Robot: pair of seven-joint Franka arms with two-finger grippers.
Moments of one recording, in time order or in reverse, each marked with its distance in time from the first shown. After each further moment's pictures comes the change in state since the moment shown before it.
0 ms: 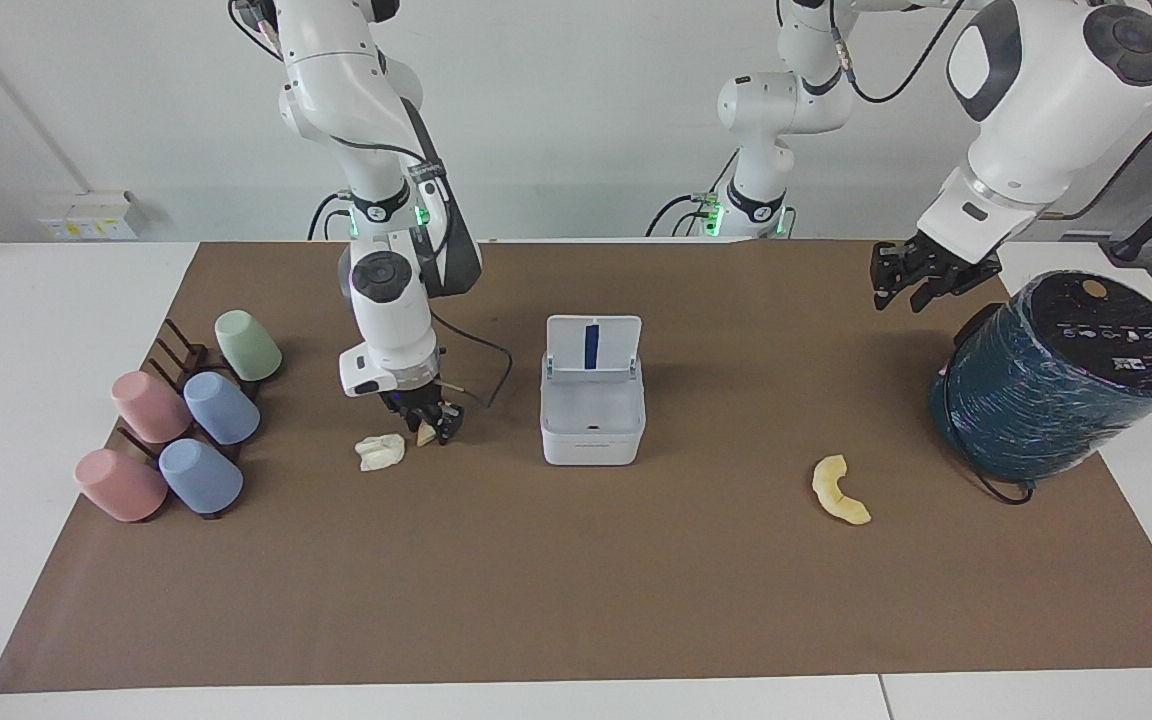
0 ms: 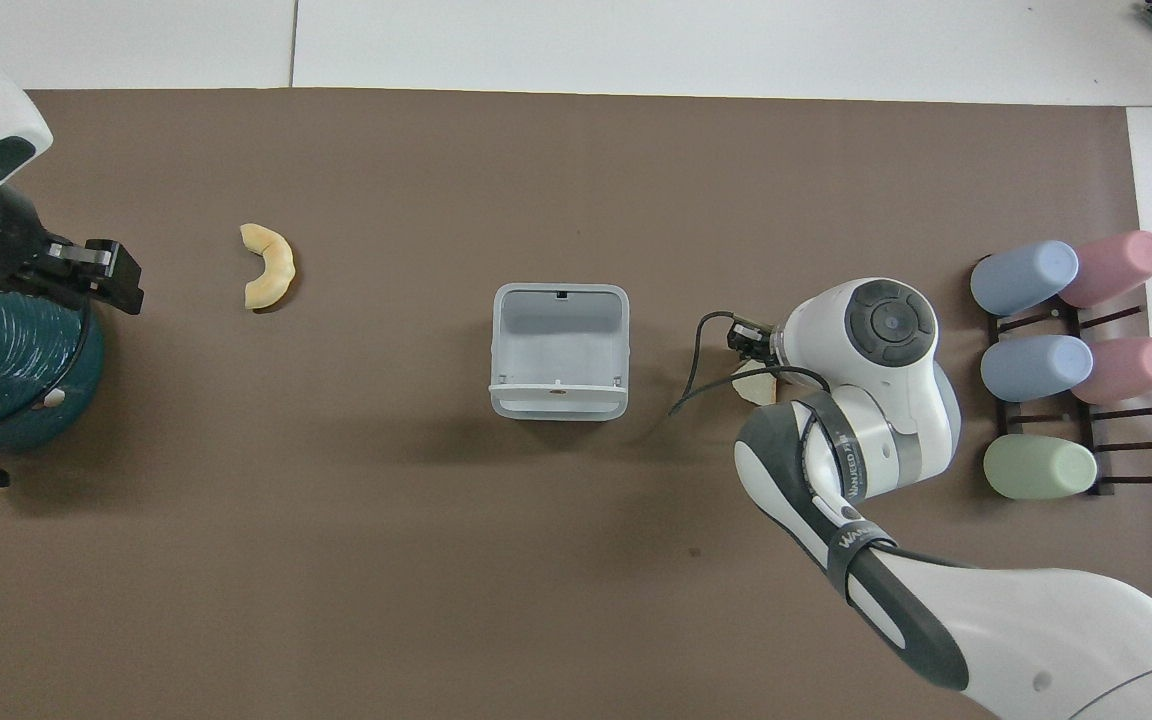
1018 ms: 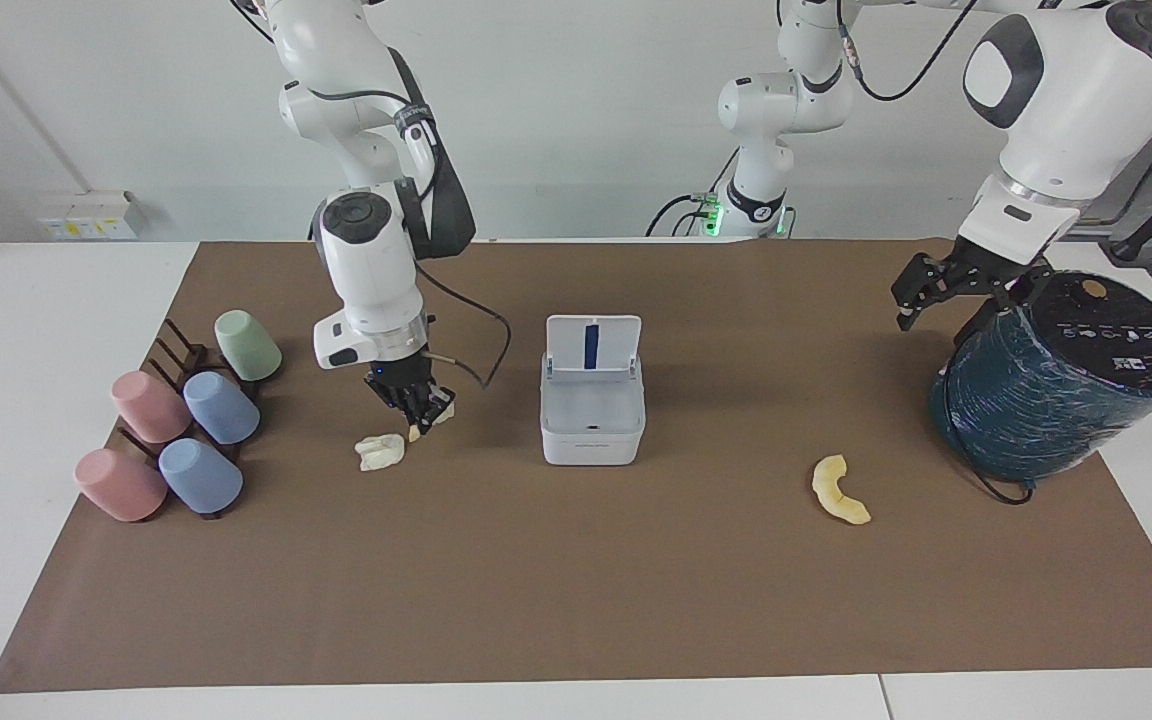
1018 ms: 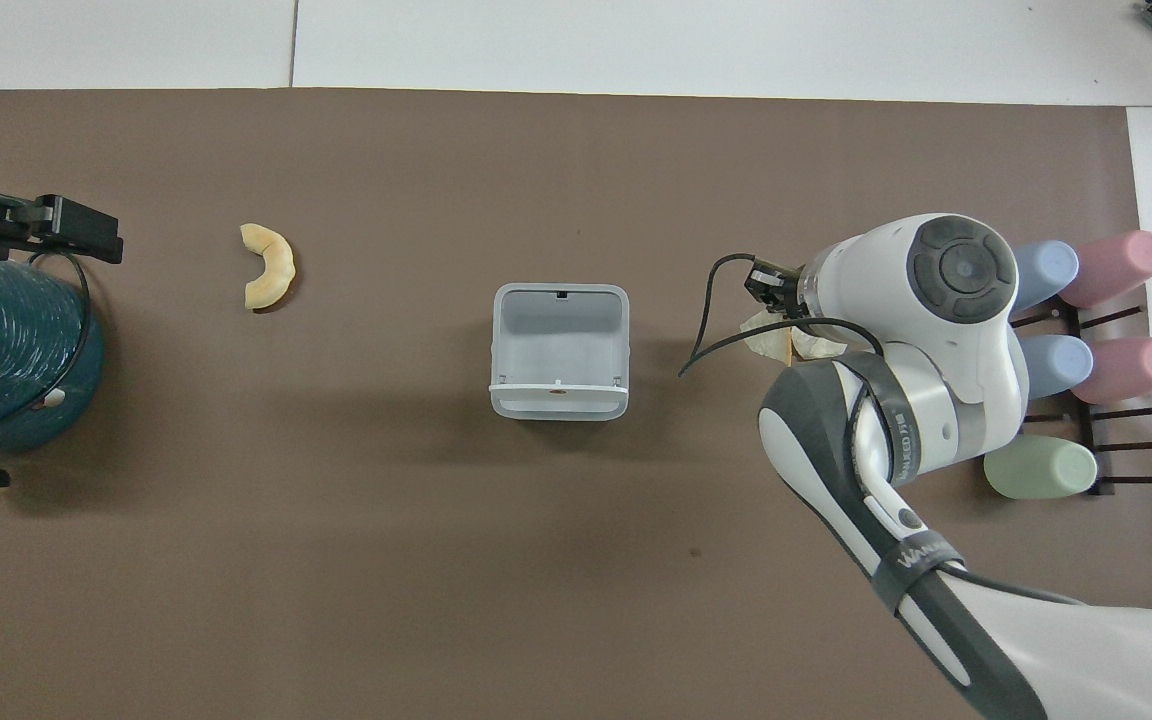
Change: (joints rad) left arm 0.049 -0.015 -0.003 -0.038 0.053 0.201 0.005; right arm -0.002 -0.097 0.000 0.185 0.006 -0.140 -0.019
